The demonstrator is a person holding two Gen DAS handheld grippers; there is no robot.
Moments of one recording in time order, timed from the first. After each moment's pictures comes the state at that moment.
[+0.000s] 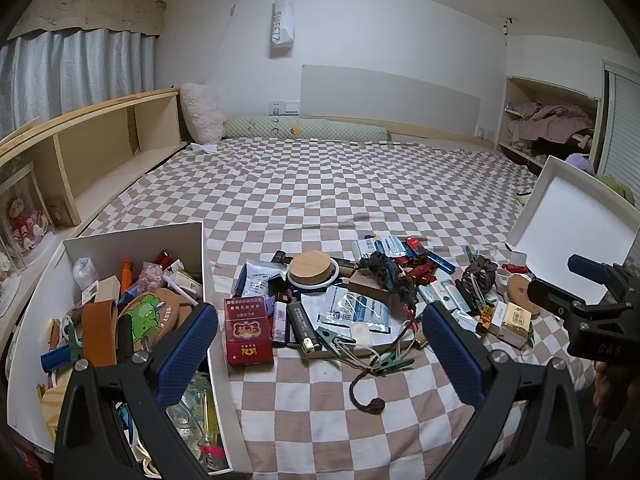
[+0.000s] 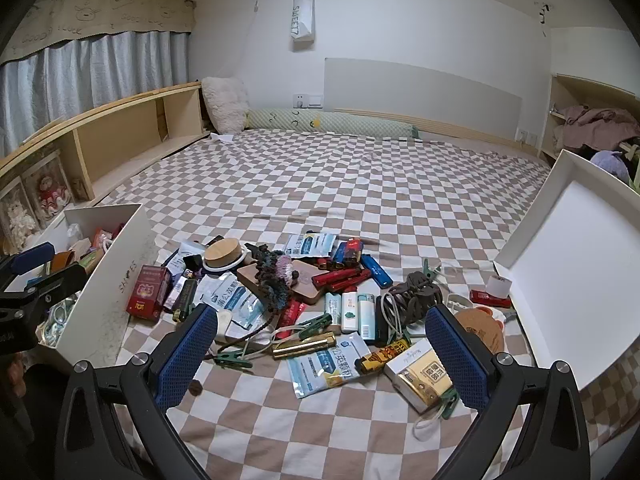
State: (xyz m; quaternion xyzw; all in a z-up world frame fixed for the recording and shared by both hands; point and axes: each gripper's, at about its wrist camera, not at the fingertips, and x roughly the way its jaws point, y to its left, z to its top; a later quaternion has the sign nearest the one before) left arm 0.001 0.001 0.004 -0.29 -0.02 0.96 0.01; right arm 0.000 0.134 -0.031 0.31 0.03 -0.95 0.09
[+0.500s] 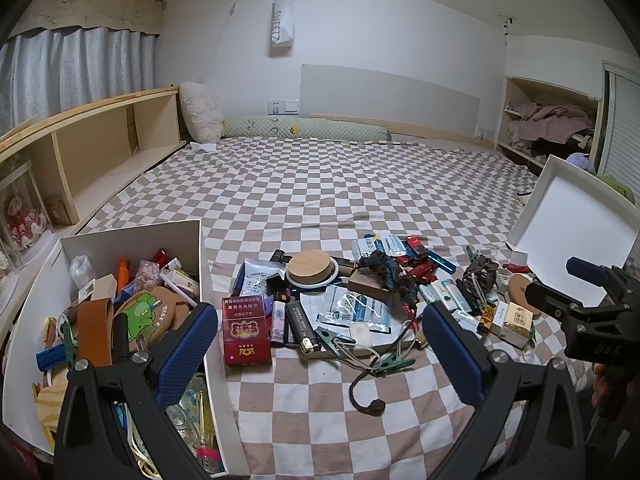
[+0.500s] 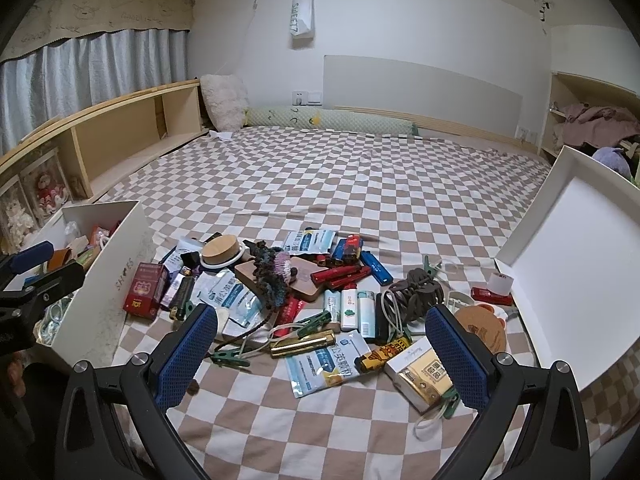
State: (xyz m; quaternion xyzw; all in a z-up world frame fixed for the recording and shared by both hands) left arm -0.002 0.005 -0.002 -0.29 -0.02 0.96 0.01; right arm -0.005 0.134 -0.038 0.31 0.03 -0.95 0.09
